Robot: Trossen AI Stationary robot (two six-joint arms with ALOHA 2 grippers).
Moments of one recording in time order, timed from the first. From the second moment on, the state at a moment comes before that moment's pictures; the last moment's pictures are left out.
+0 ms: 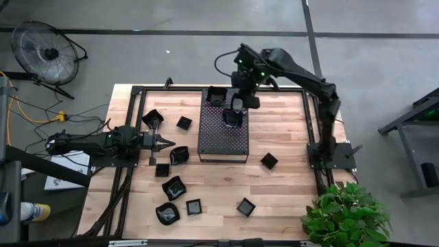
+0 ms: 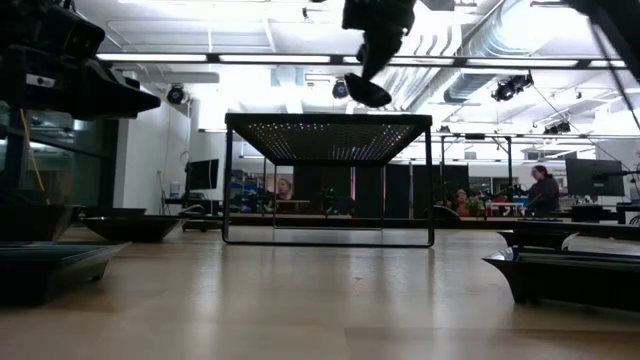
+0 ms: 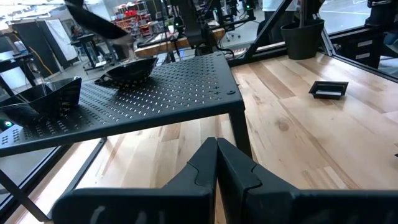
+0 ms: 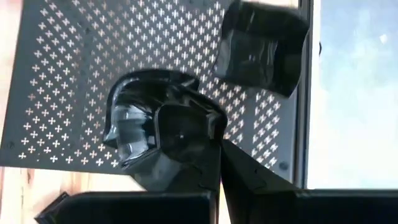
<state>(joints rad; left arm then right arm) 0.01 0.08 0.04 -0.05 -0.01 0.23 -0.50 1.96 2.23 -1.41 -0.19 -0.53</state>
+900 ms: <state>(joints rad) 0.01 0.08 0.04 -0.05 -0.01 0.23 -0.51 2.05 2.22 -1.42 -0.28 -0.54</state>
